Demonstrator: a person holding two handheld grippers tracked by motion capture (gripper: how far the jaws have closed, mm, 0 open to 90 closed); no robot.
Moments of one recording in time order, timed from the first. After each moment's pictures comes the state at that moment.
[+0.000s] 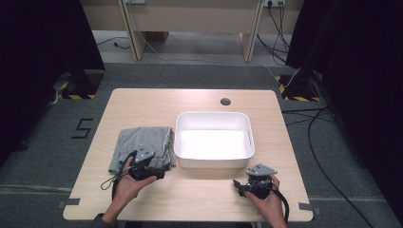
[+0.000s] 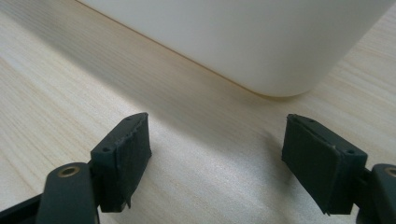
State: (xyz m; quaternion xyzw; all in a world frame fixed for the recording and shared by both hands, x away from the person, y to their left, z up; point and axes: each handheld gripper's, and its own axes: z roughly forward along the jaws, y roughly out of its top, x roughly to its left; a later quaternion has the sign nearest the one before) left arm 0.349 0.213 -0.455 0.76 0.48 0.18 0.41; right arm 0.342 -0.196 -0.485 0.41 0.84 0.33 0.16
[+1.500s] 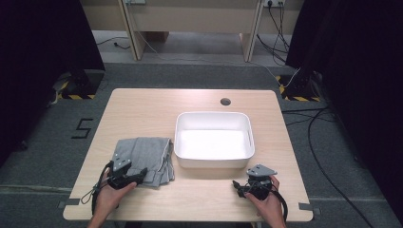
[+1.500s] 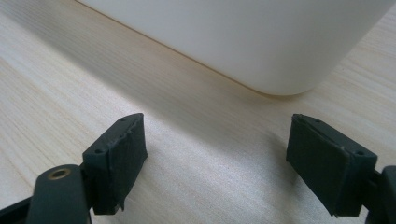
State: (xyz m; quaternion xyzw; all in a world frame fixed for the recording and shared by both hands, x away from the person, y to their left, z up) left arm 0.314 0.268 -0.488 0.72 0.55 0.21 0.36; right arm 0.340 -0.195 -0.486 0.41 0.83 0.34 0.16
